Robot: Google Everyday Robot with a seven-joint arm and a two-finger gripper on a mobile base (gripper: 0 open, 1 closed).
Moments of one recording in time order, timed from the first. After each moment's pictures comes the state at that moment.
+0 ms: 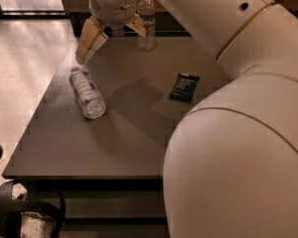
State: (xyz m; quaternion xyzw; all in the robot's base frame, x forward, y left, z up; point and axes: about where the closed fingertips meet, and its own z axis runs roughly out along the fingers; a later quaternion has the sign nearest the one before) arm 0.627 0.076 0.945 -0.36 0.93 0.03 0.10
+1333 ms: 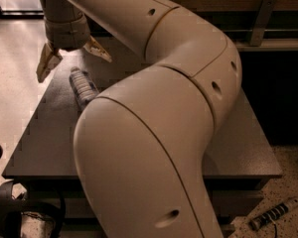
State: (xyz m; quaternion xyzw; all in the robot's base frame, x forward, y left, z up) arm 0.621 0.179 0.886 -0.28 0.96 0.02 0.02
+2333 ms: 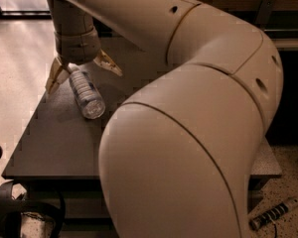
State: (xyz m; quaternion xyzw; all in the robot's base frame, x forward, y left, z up) arm 0.580 0.151 0.868 -0.27 0.96 0.02 -0.03
